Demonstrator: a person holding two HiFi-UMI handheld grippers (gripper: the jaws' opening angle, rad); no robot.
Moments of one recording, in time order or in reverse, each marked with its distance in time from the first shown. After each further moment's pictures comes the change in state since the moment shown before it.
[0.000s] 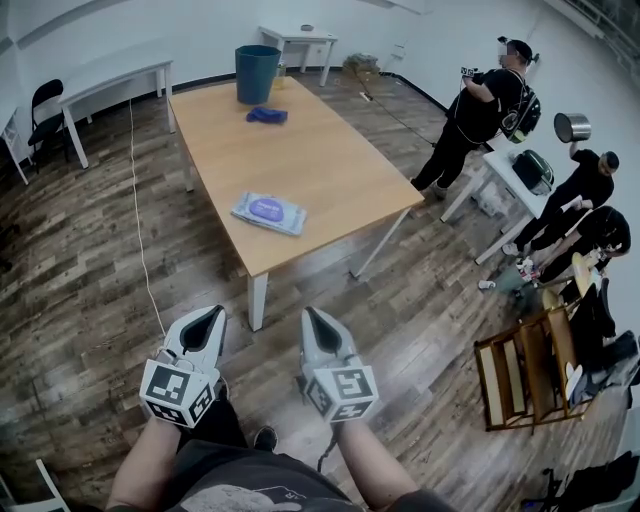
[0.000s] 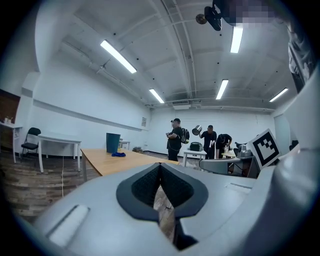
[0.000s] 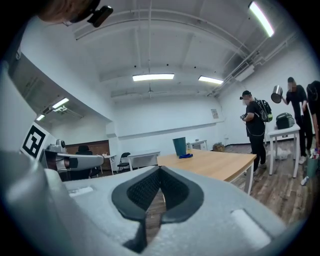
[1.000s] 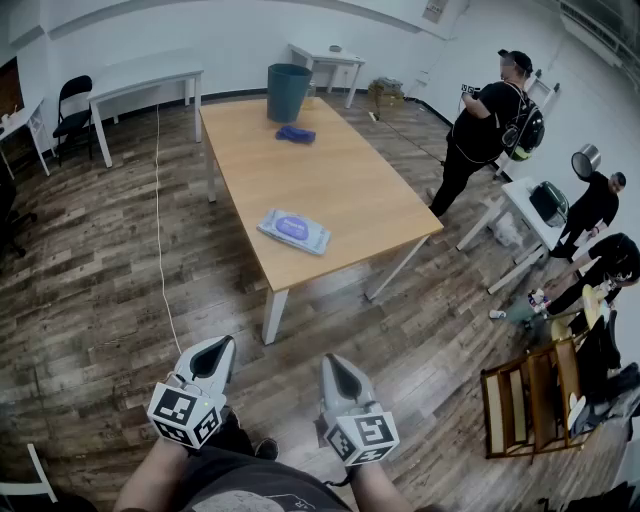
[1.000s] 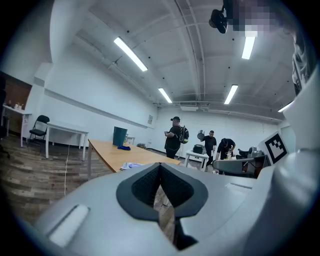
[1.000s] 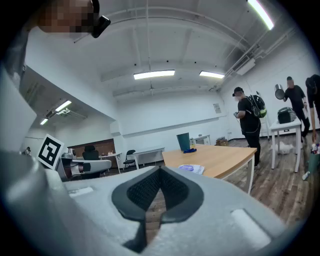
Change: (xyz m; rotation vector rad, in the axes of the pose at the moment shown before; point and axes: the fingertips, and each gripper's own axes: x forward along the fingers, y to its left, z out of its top) left arm -0.043 0.001 -0.026 -0.115 0.027 0.032; right arm -0.058 0.023 -0.014 0.036 0.052 0.029
